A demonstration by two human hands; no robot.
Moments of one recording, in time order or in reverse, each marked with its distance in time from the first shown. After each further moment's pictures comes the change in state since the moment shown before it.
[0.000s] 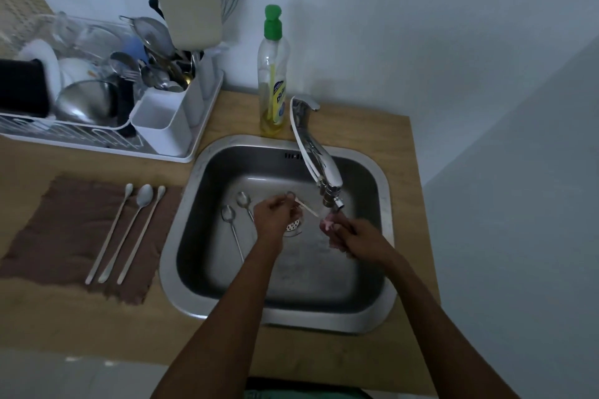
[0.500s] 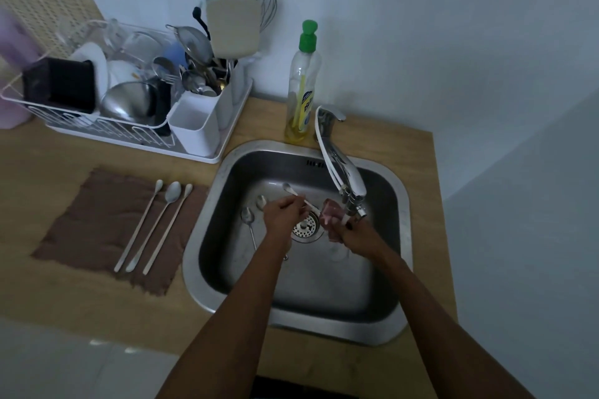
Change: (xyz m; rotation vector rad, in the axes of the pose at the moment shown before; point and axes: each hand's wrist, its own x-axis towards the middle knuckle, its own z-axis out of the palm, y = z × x) left_hand 0.015 0.012 -0.018 -0.029 0.025 -0.014; right_hand 0.046 -0.018 0.026 -0.051 0.100 -0.033
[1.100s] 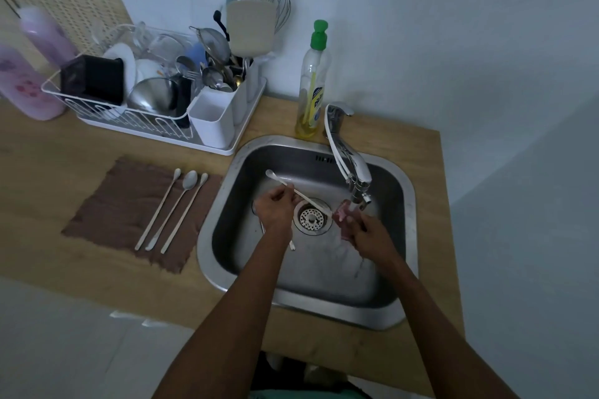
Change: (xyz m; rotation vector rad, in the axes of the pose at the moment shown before) left_hand -0.025 0.012 -0.021 -0.092 0.204 0.157; right_hand -0.044 0.007 0.006 0.195 0.063 -0.120
